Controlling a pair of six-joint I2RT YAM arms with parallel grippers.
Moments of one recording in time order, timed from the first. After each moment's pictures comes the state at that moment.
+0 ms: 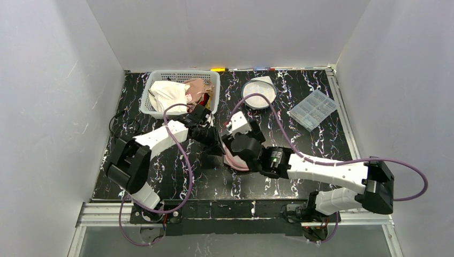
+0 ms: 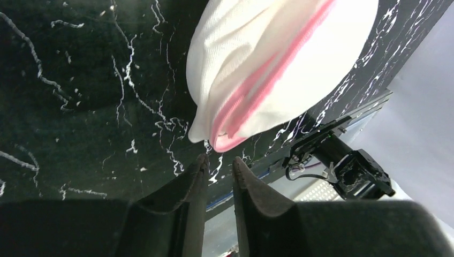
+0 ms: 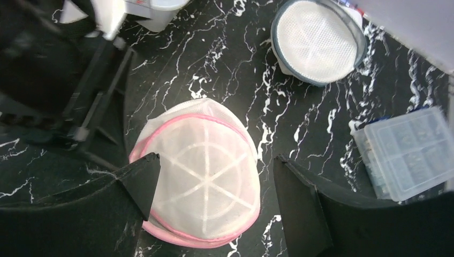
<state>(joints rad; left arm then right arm) -0.56 1.63 1.02 -0.54 0.47 -0.81 1.26 1.31 0.98 -0.25 0.85 0.12</state>
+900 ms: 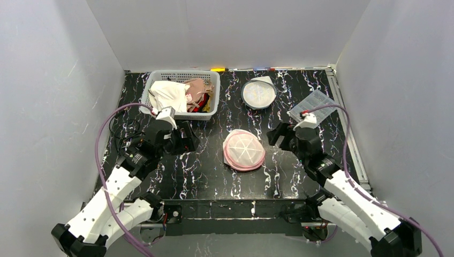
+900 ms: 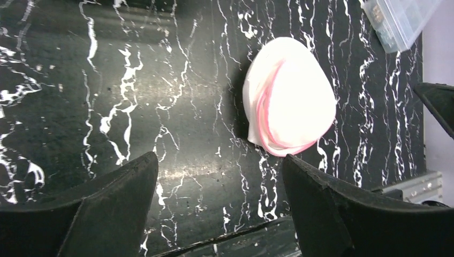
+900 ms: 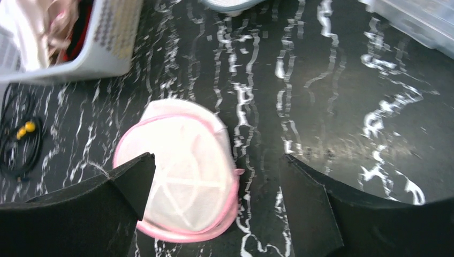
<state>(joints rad) -0.56 0.81 0.86 -0.69 -0.09 -0.63 0.62 0.77 0.53 -0.16 0.24 0.58</state>
